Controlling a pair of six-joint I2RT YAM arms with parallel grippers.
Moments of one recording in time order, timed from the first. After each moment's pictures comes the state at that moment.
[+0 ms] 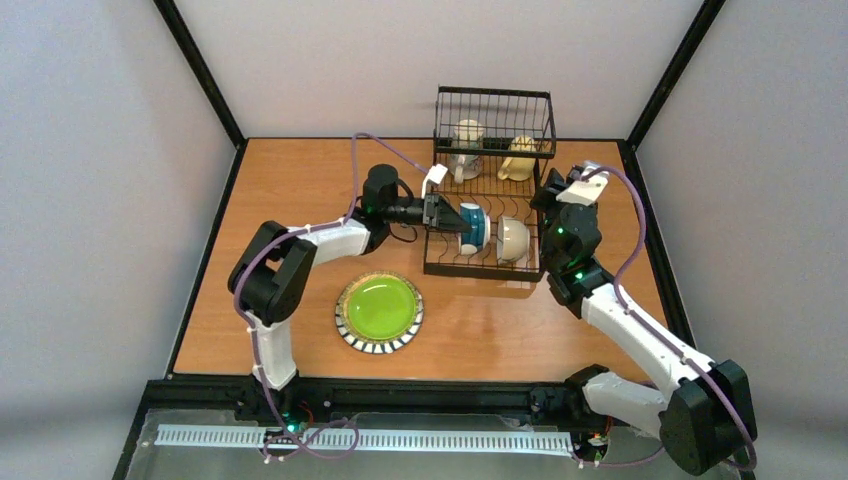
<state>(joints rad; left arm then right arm) -0.55 1.90 1.15 0.66 1.08 -0.99 0.44 1.06 0.70 0.48 0.66 0.16</state>
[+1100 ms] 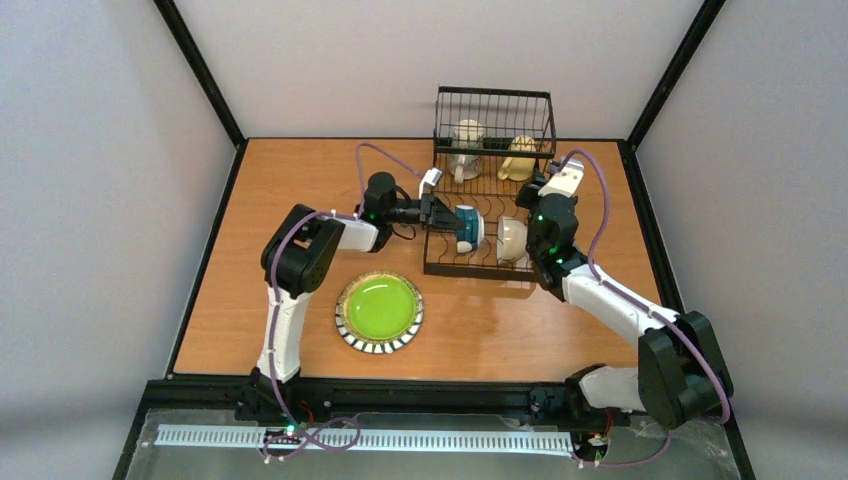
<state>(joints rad) -0.47 2.19 1.24 0.97 1.16 -1.18 0.42 1.29 0.72 0.61 0.60 0.16</state>
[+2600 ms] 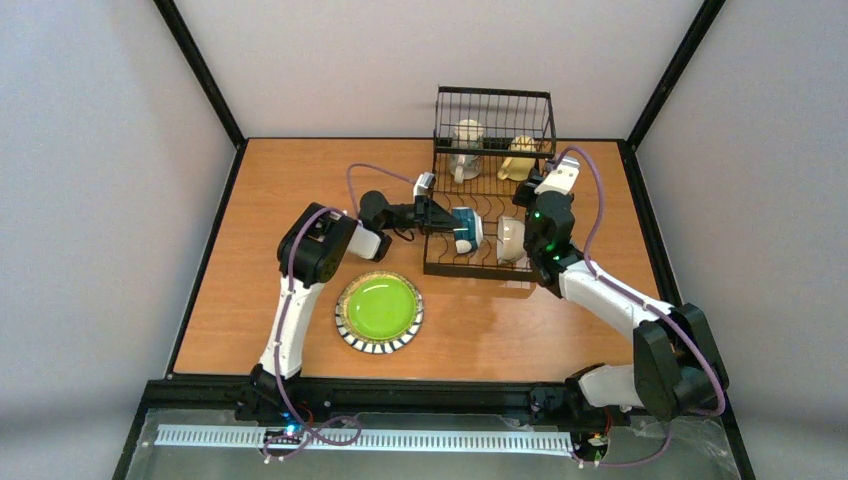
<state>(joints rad) -0.45 2.37 1.25 1.47 1.13 -1.59 0.42 1.33 0.73 0.63 0.59 0.15</state>
